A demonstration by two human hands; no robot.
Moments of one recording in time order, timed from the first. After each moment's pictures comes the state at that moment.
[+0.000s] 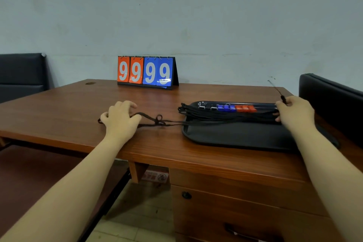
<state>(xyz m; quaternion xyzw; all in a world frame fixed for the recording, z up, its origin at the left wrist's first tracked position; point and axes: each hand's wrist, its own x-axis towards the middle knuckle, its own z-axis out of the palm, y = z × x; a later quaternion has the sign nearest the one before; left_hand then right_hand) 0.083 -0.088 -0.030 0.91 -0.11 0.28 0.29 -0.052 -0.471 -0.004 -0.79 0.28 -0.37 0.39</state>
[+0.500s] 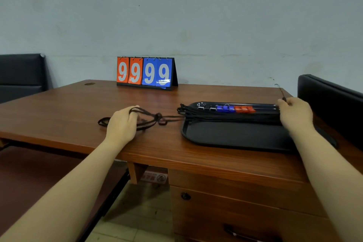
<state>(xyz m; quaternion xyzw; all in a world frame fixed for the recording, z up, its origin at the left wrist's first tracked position) 0.079 -0.089 -0.035 0.86 -0.17 0.28 0.38 -0.055 -0.470 -0.002 -0.79 0.30 -0.38 0.38</state>
